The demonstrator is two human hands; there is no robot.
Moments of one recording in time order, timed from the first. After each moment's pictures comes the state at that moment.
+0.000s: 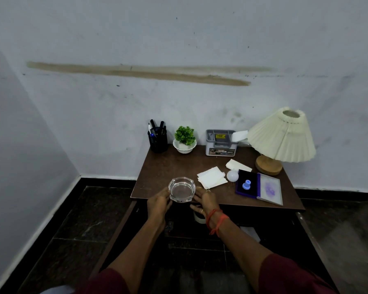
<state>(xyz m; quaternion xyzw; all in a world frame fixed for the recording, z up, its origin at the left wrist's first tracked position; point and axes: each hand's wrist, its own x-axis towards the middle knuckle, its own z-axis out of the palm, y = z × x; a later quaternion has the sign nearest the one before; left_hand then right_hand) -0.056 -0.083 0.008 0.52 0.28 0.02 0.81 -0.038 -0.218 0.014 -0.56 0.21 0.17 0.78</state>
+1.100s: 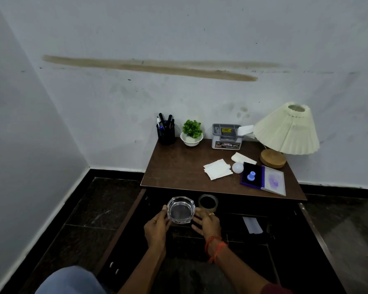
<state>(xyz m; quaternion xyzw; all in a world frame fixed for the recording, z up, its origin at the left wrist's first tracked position) -0.154 -0.073 -0.031 0.48 0.35 0.09 0.80 -0.128 -0.200 -0.034 -0.55 0.27 0.13 0.78</state>
